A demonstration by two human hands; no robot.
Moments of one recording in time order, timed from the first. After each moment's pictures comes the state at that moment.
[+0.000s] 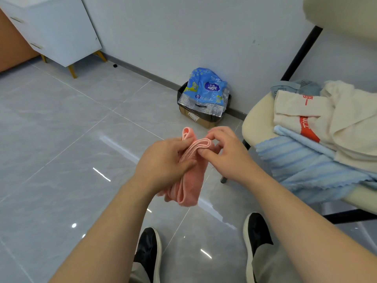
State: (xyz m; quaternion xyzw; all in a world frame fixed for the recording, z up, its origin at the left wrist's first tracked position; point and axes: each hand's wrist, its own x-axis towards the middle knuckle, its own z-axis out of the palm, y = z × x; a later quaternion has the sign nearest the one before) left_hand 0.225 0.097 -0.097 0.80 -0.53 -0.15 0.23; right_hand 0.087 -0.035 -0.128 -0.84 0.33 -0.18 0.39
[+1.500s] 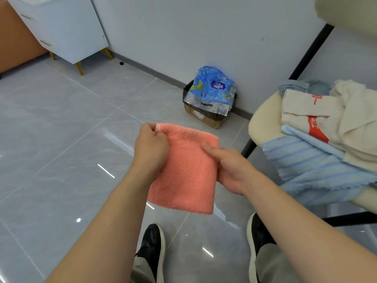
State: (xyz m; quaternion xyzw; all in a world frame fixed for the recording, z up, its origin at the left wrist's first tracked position) left_hand 0.243 0.093 -0.099 0.83 -0.15 -0.22 0.48; right_hand 0.098 -0.015 -0.136 -0.38 0.42 -0.09 0.82
